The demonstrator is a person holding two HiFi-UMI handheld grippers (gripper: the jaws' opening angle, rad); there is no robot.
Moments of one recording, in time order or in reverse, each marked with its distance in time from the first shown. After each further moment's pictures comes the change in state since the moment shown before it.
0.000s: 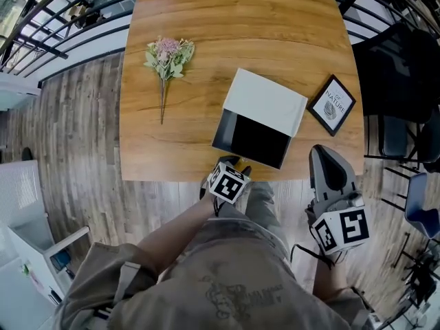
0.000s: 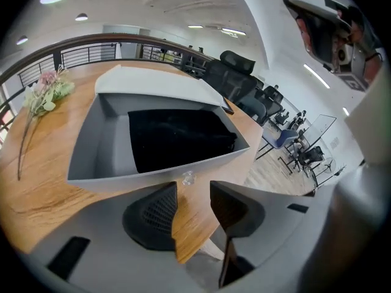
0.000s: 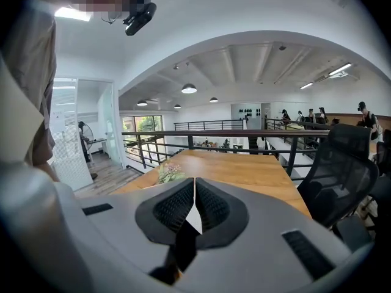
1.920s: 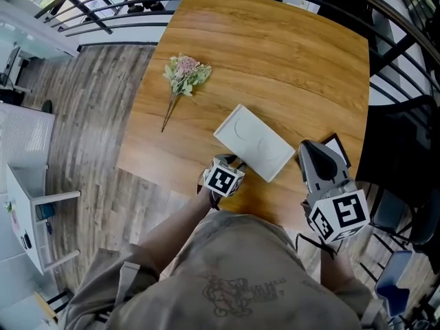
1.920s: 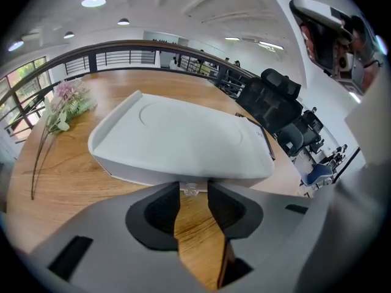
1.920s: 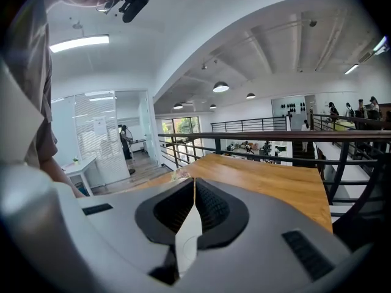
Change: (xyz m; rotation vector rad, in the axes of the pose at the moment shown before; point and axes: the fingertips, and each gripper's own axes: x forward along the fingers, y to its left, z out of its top) left arm 0.025 0.051 0.117 -0.249 -0.110 0.213; right arm 0.097 -0.091 0.056 -0.100 -0.003 0.401
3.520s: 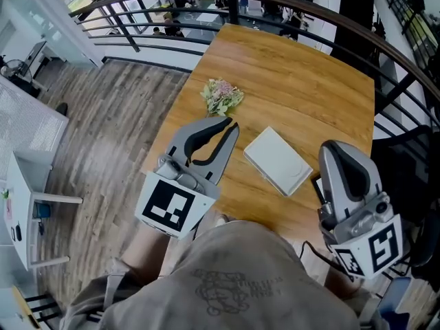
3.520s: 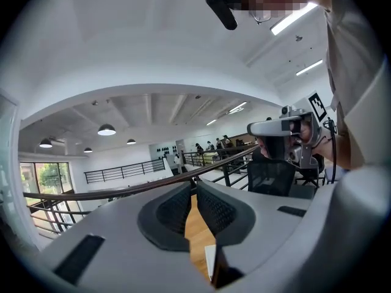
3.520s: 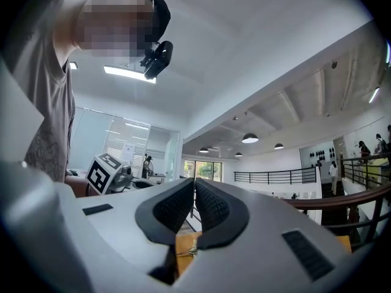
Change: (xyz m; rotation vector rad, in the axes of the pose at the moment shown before) left arm -0.414 -0.021 0.172 0.389 -0.920 0.275; right arm -0.071 0.141 0.179 -0.190 -0.449 0.189
